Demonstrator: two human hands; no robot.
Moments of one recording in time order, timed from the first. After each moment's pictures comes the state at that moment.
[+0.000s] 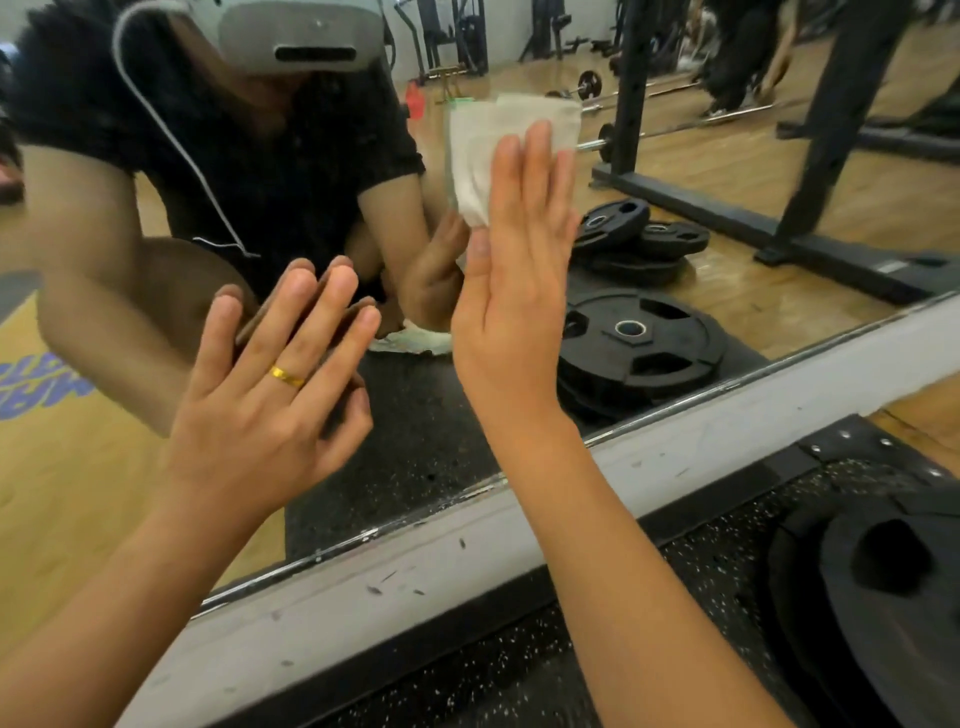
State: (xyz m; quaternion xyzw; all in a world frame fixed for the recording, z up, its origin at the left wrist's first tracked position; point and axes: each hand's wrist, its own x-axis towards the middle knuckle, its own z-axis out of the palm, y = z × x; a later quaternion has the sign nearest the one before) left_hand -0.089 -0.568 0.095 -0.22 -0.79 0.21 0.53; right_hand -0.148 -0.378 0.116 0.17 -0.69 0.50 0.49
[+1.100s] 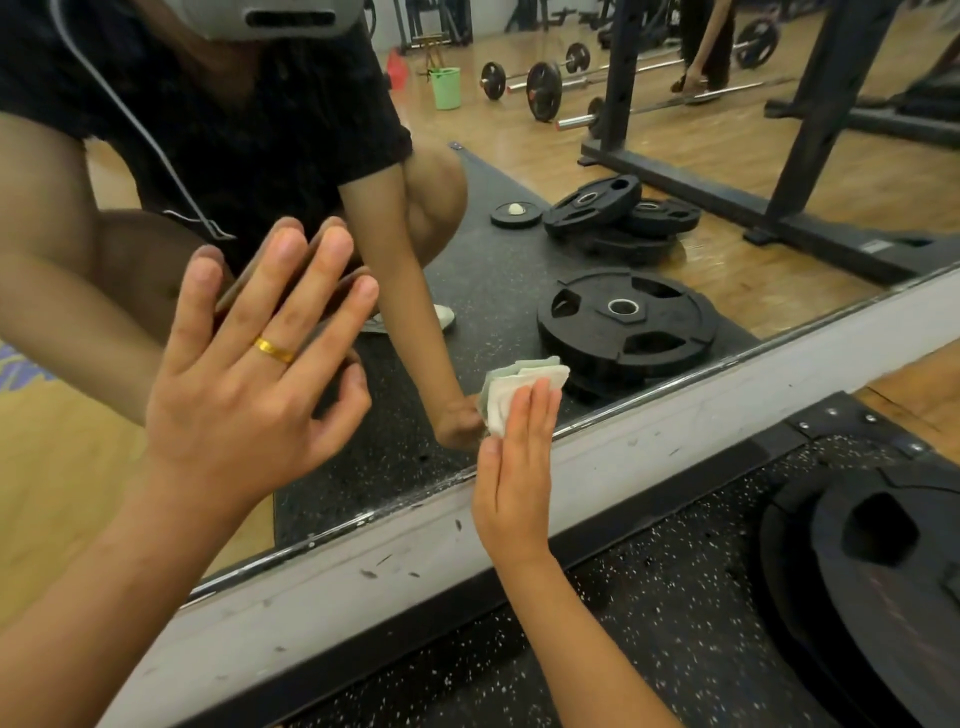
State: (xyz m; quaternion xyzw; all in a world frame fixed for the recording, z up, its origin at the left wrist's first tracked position) left_hand -0.091 -0.569 0.092 -0.23 -0.78 0.20 0.55; right_hand -0.118 -0.379 -0.092 0.10 -0.78 0.51 0.35
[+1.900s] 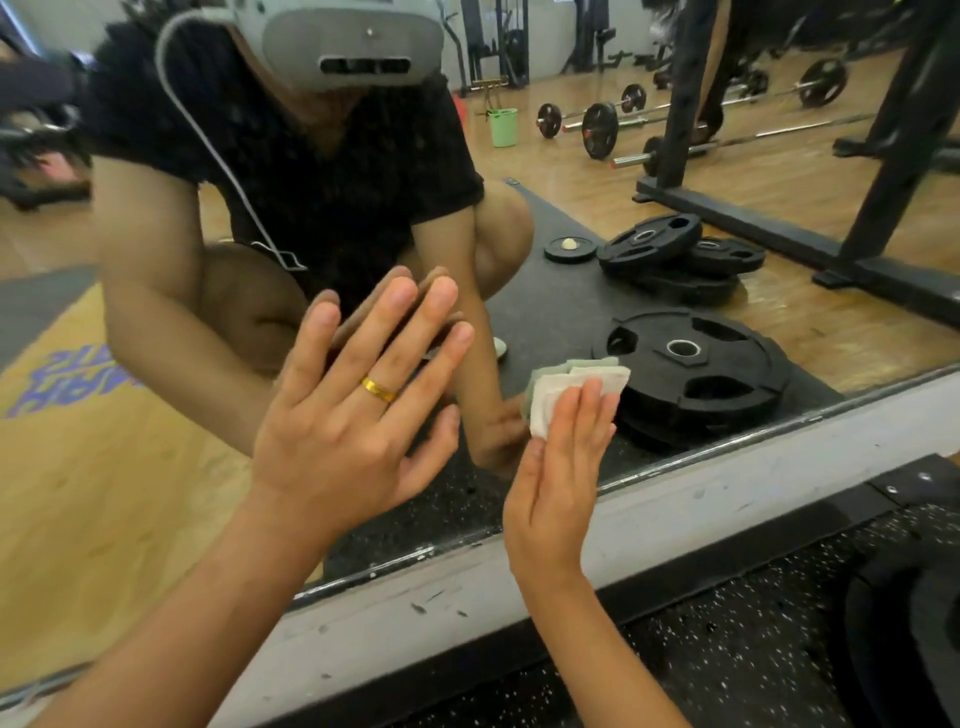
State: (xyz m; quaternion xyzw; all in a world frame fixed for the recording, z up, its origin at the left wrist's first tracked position) left_hand -0.090 -0.567 0.092 -0.22 -0.78 0.19 0.55; right_hand -0.124 -0.412 -0.042 0.12 -0.74 0.50 0.44
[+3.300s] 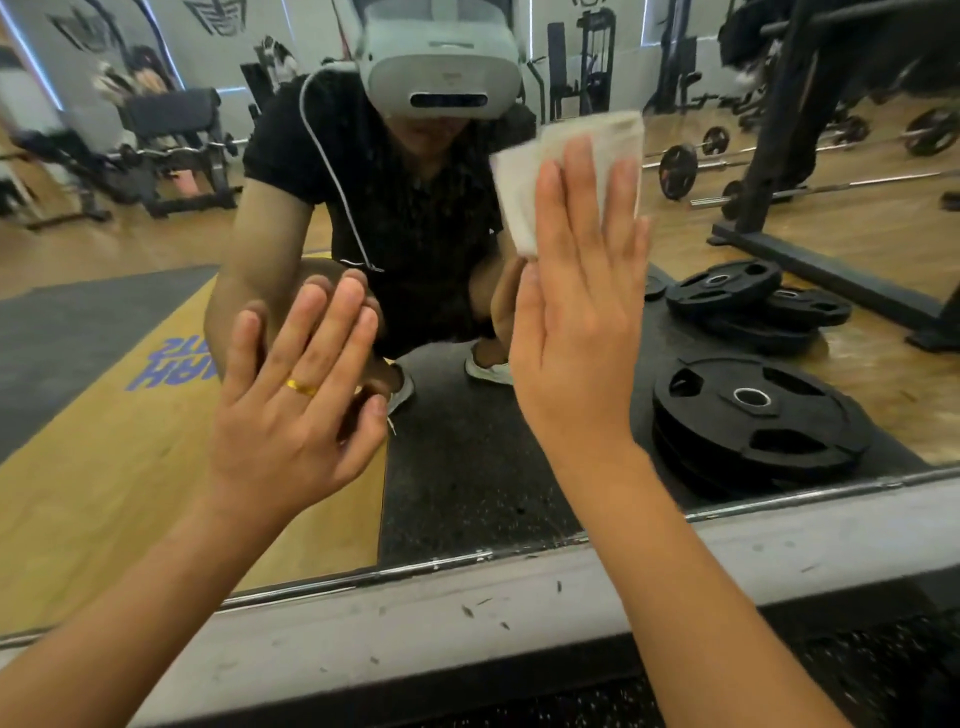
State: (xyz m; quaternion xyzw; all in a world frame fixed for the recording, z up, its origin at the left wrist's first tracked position) left_hand -0.053 -0.657 0.113 -0.14 -0.78 0.21 0.57; right_hand -0.130 -0.437 0.148 0.28 -0.68 0.42 0.53
